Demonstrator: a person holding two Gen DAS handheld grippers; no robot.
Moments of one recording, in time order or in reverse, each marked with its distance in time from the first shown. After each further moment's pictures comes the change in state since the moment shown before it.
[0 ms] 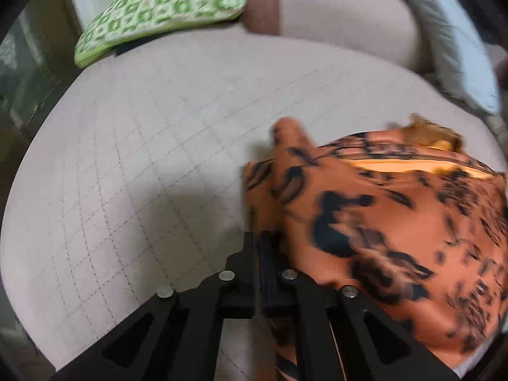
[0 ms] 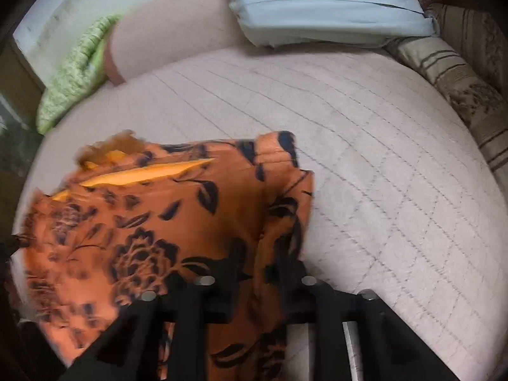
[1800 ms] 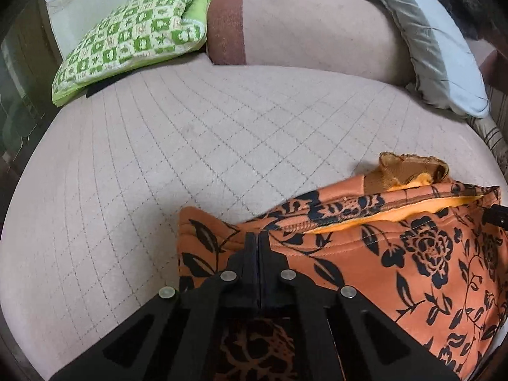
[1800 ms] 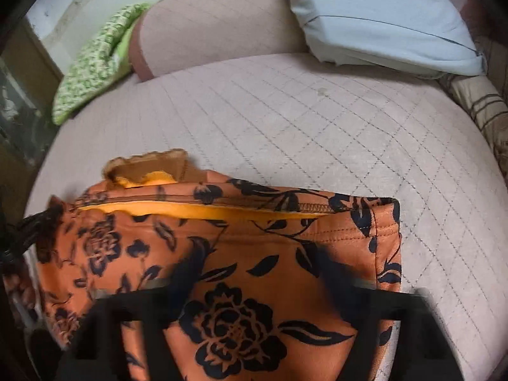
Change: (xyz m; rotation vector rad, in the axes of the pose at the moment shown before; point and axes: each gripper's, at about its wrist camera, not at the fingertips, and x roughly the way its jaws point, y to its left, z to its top) left arm 0.002 -0.041 0.051 0.078 -0.095 -0.045; right arm 0.064 0.111 0.034 -0.105 0.055 0.098
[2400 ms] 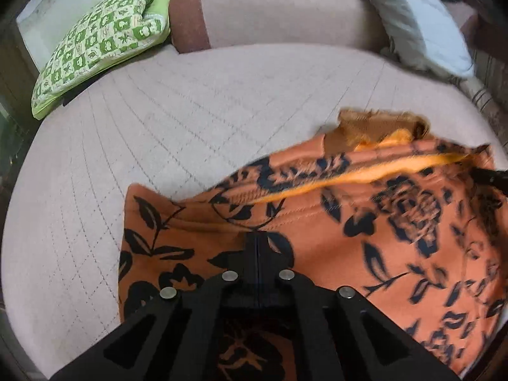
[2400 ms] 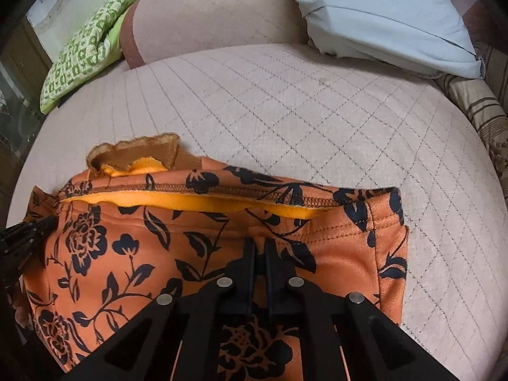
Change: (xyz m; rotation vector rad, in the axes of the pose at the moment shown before) left arm 0.006 -0.040 -0.014 0.106 0.046 -0.023; right arm -0.023 0.000 -0.004 -0.019 -0.030 -0.030
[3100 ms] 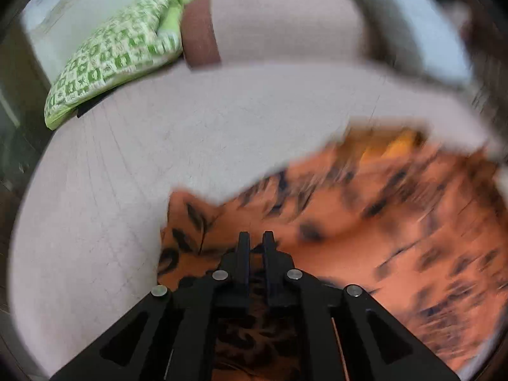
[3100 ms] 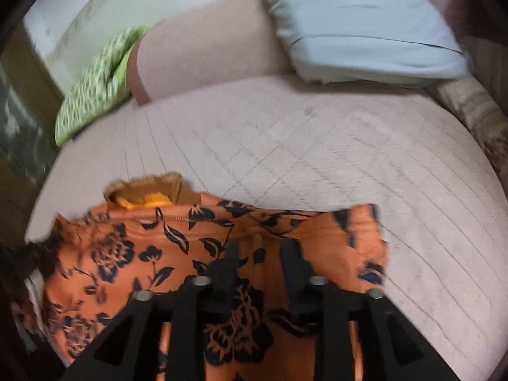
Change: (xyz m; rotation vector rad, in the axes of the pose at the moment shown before) left arm 0.010 0.001 -0.020 0.055 0.017 0.080; right arm -0.057 -0.044 -0.024 0.108 -0.140 0.087
